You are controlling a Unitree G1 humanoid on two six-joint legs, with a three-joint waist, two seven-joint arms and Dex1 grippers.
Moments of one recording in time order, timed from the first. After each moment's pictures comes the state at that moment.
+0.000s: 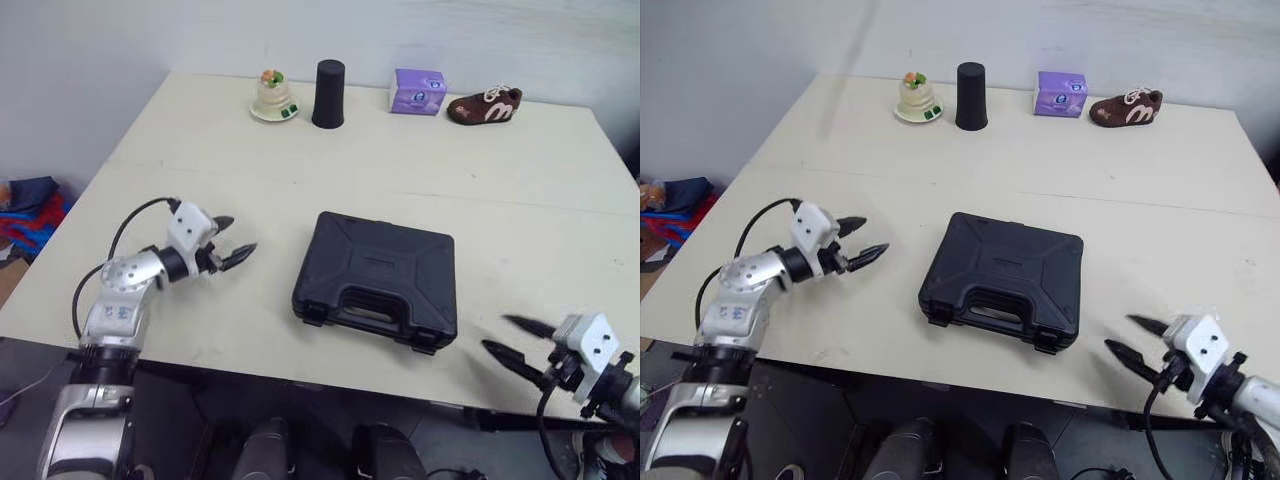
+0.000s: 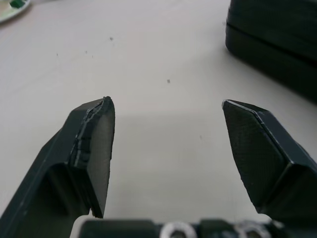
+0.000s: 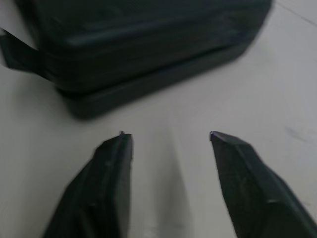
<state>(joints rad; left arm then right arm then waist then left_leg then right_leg) -0.57 0.57 0.04 0.34 -0.21 0.10 -0.76 0.47 -0.88 -0.32 -0.31 0.54 0.04 0.90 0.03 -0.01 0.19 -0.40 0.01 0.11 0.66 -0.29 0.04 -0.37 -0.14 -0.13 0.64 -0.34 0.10</state>
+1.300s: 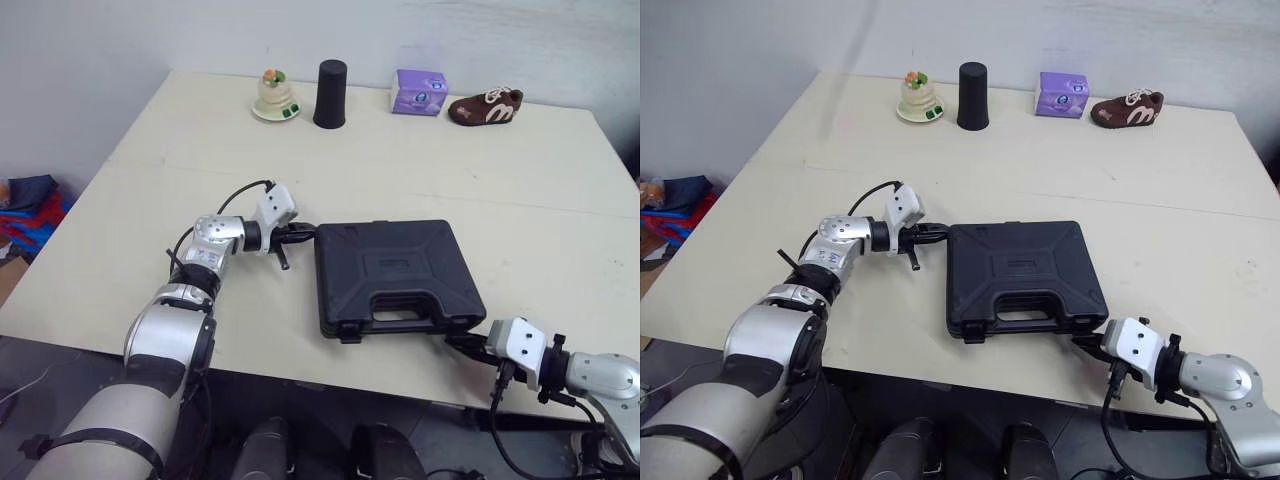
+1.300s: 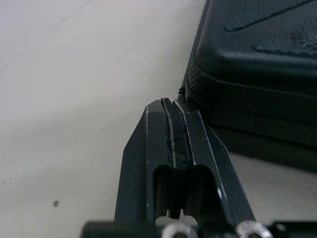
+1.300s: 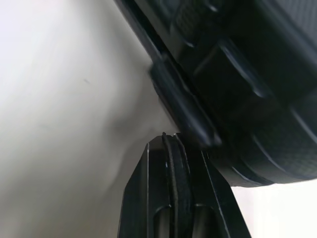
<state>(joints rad) -1.08 0.31 -0.04 1.24 0.02 -0.28 -1.02 0.16 -0.87 -0.12 -0.08 0.21 -0.14 0.94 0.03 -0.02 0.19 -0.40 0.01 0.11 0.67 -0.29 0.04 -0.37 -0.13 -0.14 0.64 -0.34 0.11</state>
